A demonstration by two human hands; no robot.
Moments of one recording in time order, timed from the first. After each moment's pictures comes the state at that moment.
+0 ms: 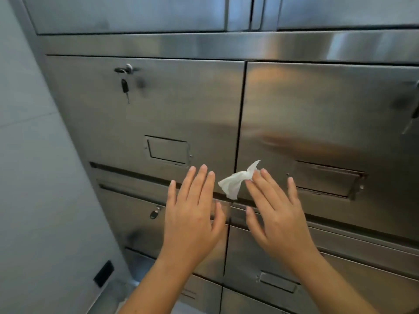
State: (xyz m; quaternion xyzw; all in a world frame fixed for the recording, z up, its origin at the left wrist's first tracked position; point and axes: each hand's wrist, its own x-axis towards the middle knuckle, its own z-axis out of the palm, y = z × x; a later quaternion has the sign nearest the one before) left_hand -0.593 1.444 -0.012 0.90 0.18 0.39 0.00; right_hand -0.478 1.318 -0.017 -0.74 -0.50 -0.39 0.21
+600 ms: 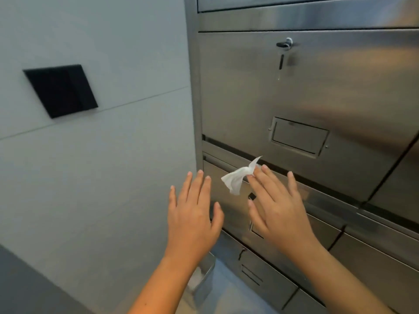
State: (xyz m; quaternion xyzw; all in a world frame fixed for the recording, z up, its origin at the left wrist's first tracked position) left_hand -0.778 1.563 -0.050 0.86 0.40 0.33 -0.04; right_hand -0.619 1.492 -0.044 -0.67 -0.64 -0.30 0.25
